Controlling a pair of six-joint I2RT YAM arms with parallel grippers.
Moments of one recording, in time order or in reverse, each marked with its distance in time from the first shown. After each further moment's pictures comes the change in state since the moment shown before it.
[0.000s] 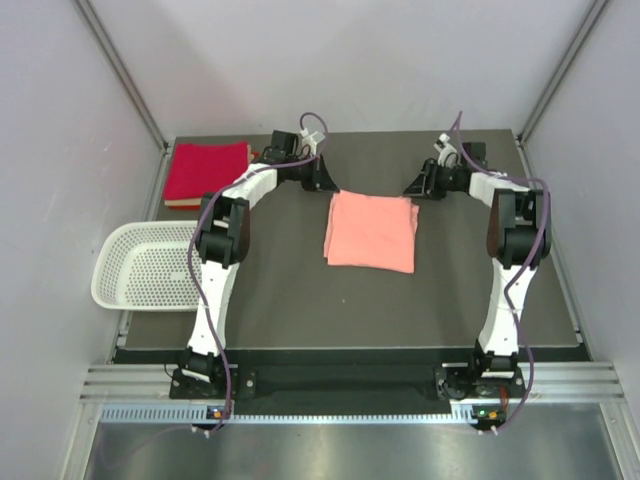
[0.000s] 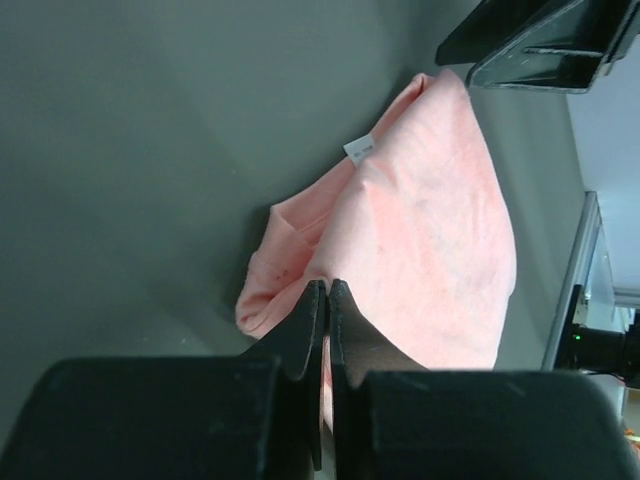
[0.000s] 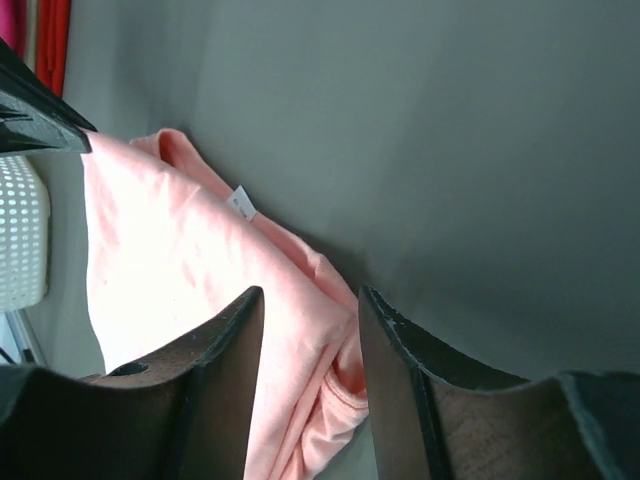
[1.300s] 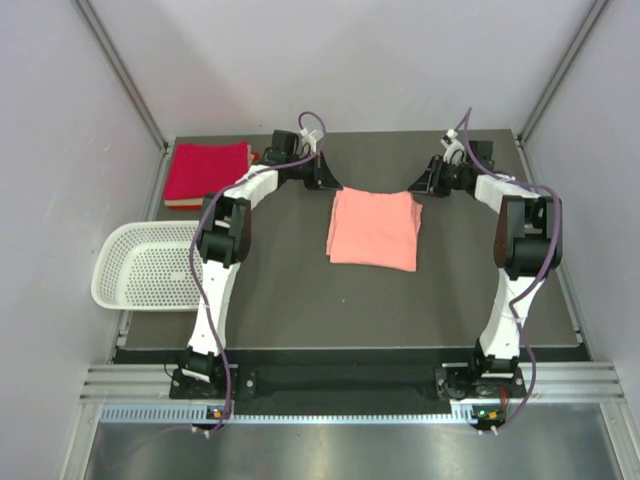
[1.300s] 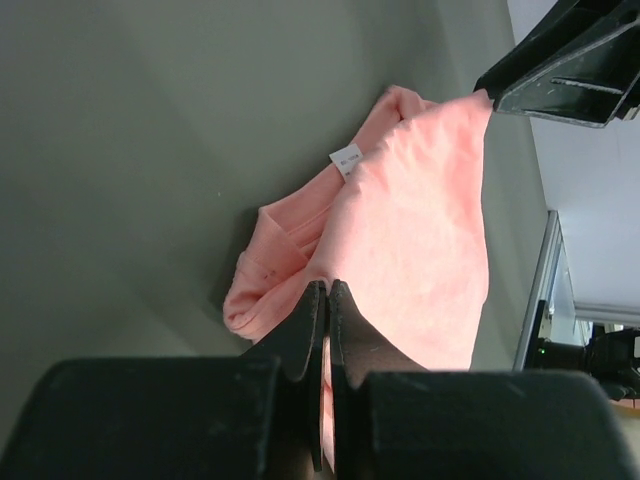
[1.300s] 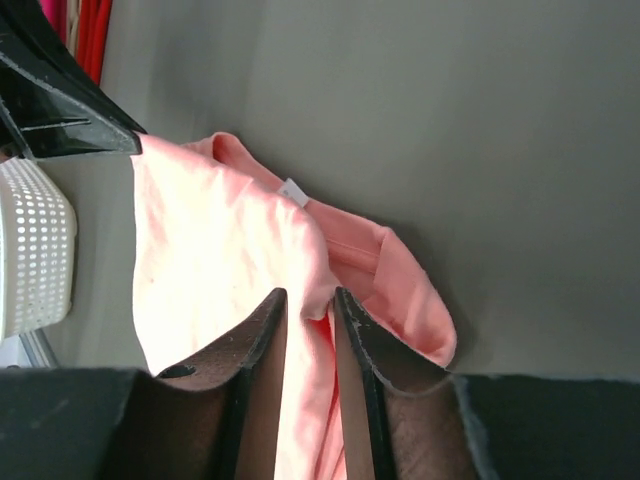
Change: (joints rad) left arm 0.000 0.019 0.000 0.092 0.036 -0.120; right arm 0.000 -0.146 -0.119 0.058 0.035 0.073
